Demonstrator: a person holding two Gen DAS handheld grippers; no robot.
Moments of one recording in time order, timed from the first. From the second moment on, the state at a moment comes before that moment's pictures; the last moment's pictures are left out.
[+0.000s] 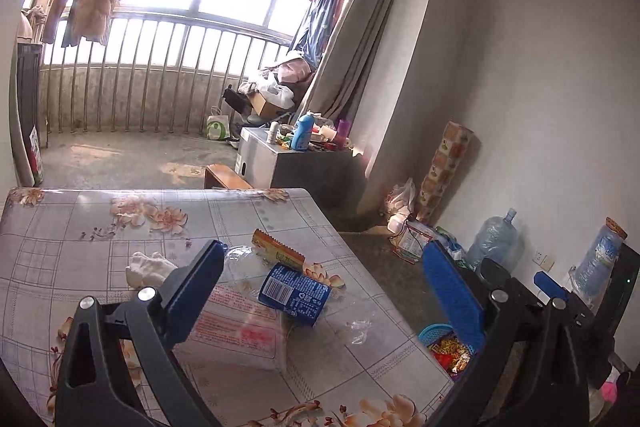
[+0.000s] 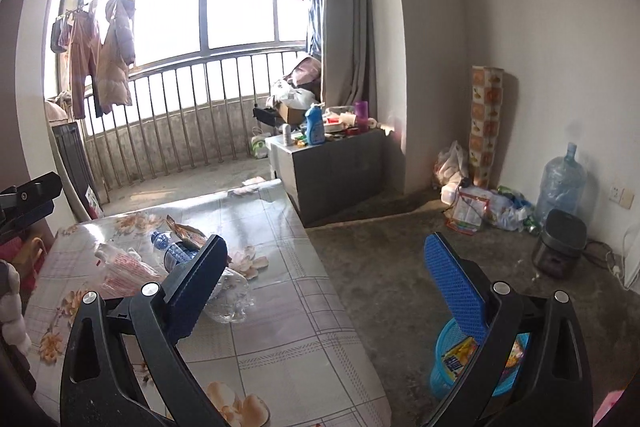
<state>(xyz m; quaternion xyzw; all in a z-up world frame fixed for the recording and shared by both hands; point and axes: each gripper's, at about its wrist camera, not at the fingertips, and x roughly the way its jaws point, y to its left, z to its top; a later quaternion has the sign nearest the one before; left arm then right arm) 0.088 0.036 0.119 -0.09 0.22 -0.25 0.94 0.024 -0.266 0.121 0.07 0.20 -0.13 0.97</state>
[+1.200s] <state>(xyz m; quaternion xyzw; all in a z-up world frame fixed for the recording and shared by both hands) 0.143 0.099 0.019 -0.06 0.33 -0.18 0.92 0.214 -0.178 0.086 0.03 0.38 0.20 0.90</state>
